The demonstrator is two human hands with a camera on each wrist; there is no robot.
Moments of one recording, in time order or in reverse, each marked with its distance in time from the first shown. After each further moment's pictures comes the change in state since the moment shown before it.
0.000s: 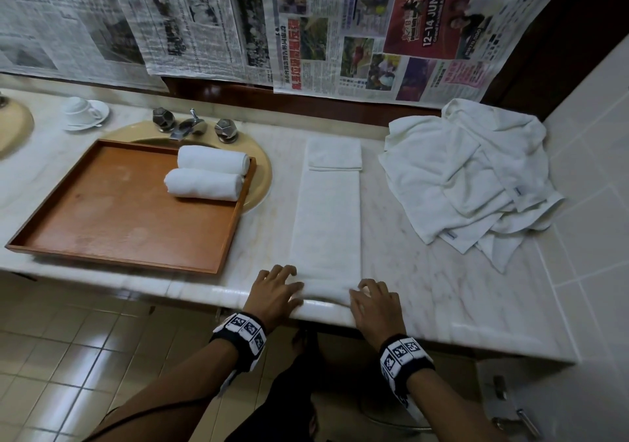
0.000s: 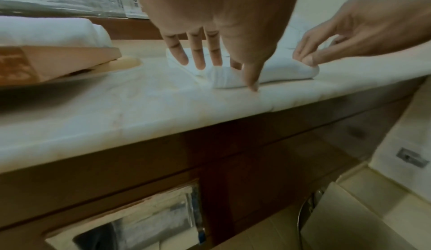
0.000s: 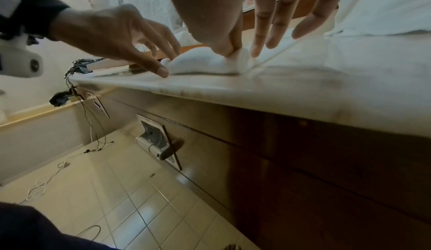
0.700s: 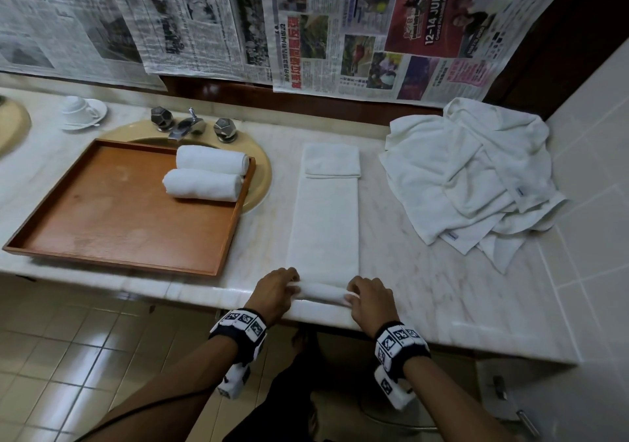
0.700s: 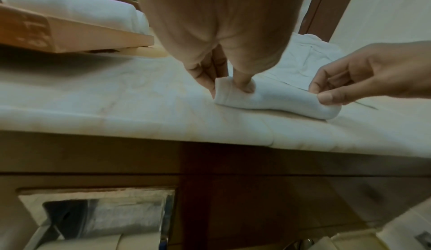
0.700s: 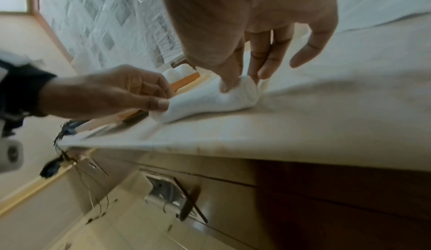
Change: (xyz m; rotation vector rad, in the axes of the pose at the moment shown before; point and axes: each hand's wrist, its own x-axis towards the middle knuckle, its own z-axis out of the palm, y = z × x) left_hand 0.014 0.001 -0.004 -0.405 -0.013 -0.264; right_hand 0.026 -0.007 -0.003 0.175 -0.089 0.112
